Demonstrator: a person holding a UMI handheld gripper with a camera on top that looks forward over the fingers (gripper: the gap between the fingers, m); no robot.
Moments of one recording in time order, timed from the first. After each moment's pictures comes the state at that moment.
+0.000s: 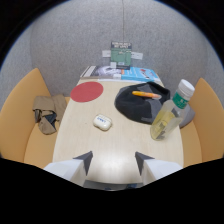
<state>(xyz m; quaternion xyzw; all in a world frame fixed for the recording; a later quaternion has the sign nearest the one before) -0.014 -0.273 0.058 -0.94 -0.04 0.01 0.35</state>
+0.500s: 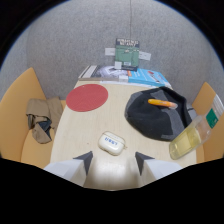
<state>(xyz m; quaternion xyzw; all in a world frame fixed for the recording) -0.058 -0.187 0.018 -0.93 -0.03 0.00 0.36</state>
